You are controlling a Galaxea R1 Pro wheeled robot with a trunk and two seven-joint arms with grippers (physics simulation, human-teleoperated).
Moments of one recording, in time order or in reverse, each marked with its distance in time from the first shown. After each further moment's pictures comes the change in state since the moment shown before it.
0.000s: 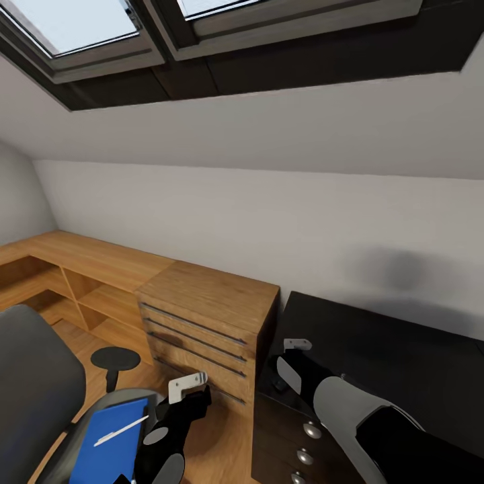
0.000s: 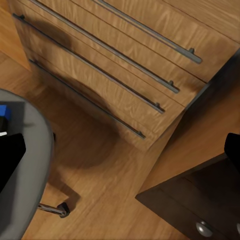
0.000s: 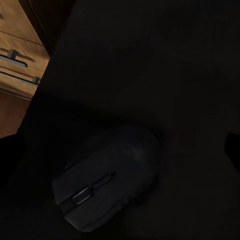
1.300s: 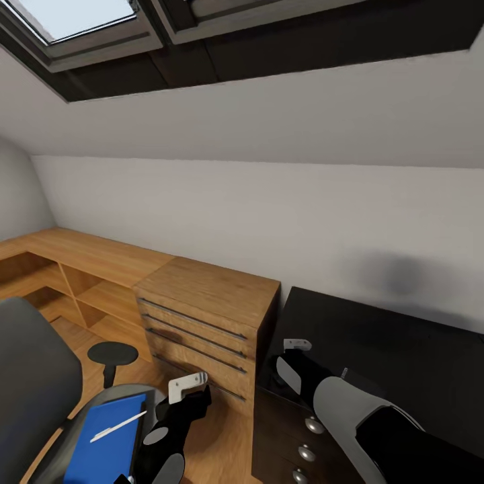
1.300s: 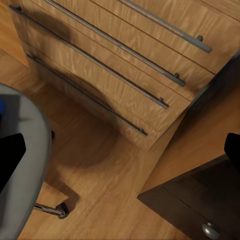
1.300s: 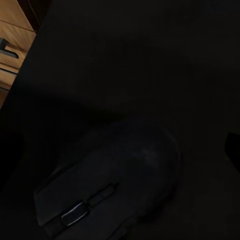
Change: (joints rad) left arm 0.000 0.000 0.000 0.000 0.000 0.001 0.001; right arm 0.000 0.001 0.000 0.001 0.000 0.000 -0.001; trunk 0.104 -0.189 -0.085
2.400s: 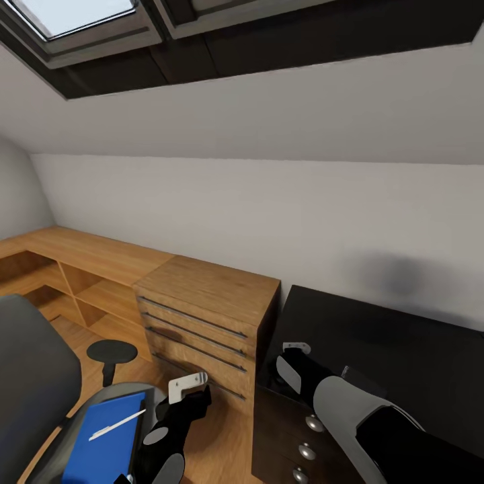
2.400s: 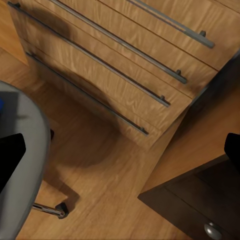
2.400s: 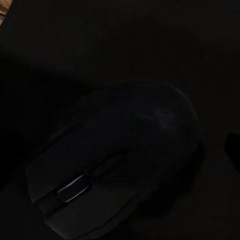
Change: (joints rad) left arm 0.000 0.000 0.000 0.000 0.000 0.000 0.000; right arm -0.001 0.000 -0.003 -0.006 -0.003 0.099 0.003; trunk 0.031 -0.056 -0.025
